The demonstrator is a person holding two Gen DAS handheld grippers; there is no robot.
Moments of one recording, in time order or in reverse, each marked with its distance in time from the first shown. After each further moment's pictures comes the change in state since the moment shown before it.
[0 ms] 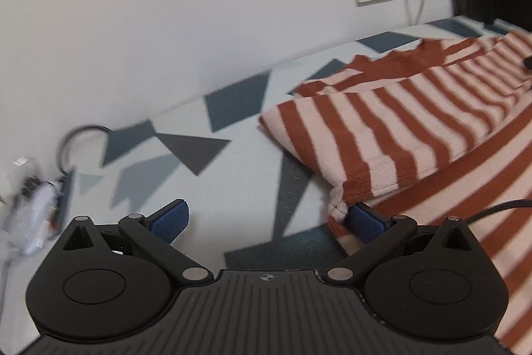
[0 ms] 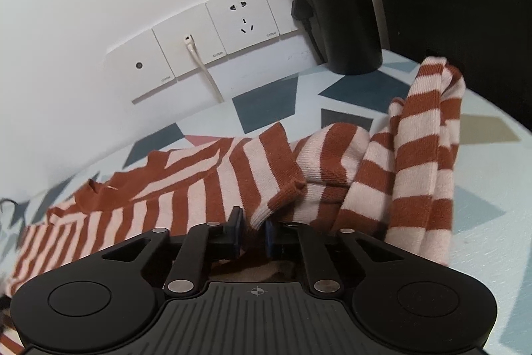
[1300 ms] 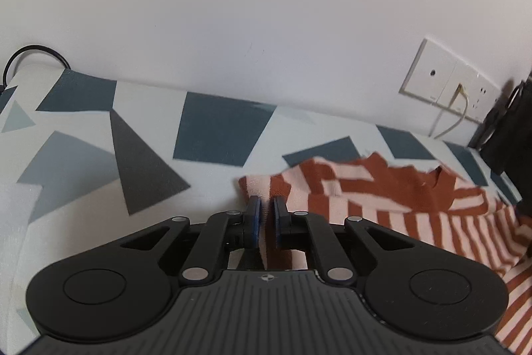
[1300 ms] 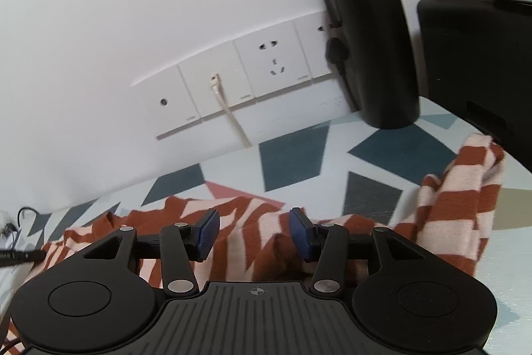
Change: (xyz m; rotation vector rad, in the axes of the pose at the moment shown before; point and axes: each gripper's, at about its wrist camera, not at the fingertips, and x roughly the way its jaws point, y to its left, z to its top) left arm 0.068 0.035 0.042 -0.505 -0.019 -0.165; right arm 0.014 -0.018 0.039 -0.030 -0.093 0.156
